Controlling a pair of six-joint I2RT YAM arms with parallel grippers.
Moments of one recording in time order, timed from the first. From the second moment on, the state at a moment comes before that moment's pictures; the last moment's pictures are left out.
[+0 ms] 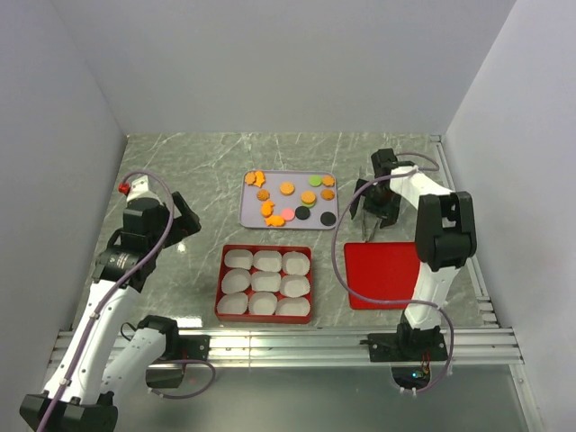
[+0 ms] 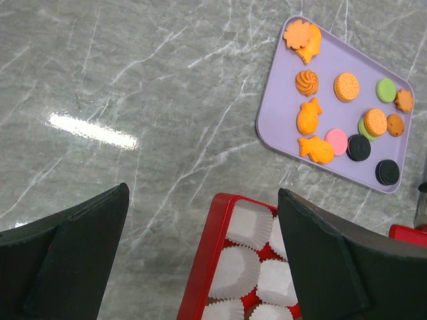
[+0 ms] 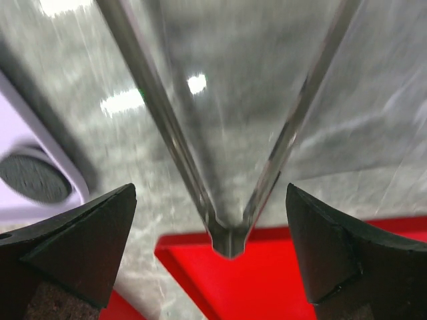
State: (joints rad) left arm -0.19 0.75 0.84 -0.66 -0.18 -0.56; right arm 0.11 1.92 1.35 -0.77 -0.04 0.42
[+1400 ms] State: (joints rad) left arm -0.19 0.76 0.84 -0.65 -0.21 -0.57; right arm 0.11 1.95 1.61 -0.89 0.14 0.41
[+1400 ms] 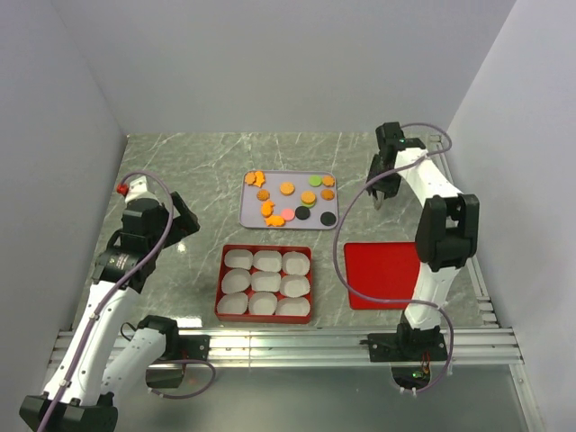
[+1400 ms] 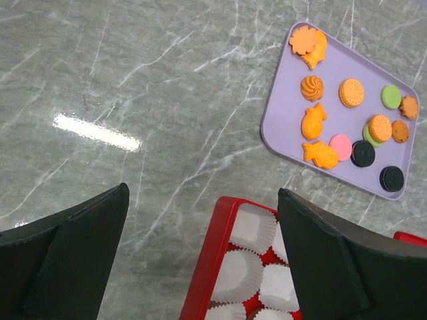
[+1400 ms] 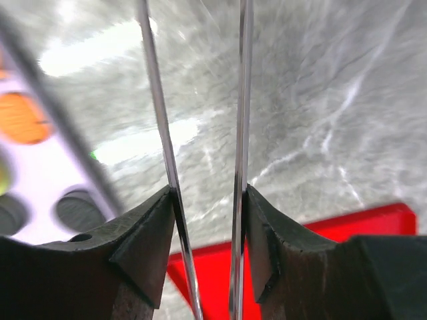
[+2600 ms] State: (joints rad) left arm -0.21 0.72 0.83 -0.65 -0.20 -0.57; right arm 0.39 1.56 1.65 -1.15 0.04 0.41
